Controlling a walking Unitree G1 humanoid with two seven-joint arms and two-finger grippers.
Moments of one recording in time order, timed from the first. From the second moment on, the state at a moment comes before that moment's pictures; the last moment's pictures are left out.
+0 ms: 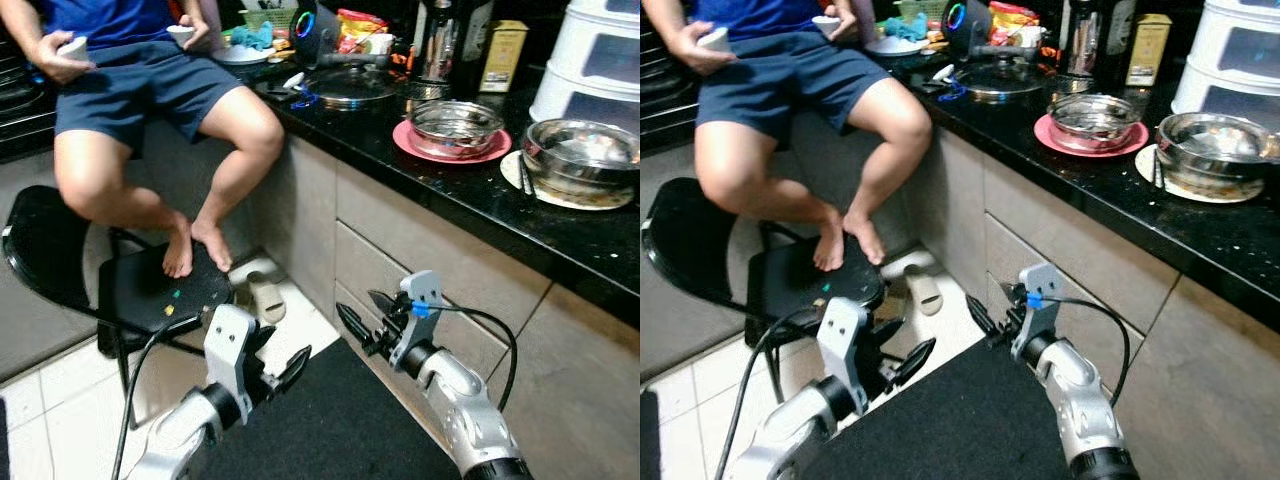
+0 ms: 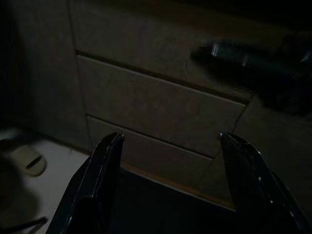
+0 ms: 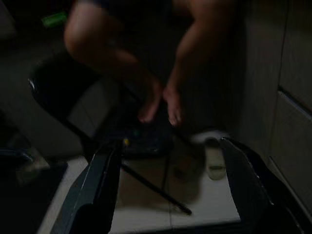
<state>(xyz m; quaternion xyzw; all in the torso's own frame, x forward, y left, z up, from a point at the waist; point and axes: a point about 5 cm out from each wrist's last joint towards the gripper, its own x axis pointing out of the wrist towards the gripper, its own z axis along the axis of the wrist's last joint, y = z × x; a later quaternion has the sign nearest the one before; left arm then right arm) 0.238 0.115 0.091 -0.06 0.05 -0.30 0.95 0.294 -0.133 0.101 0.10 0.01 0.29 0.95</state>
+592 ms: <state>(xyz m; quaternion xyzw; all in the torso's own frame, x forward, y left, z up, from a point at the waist) 0.240 0.115 0.095 -0.05 0.03 -0.31 0.95 0.282 -0.086 0.224 0.22 -0.17 0.45 0.85</state>
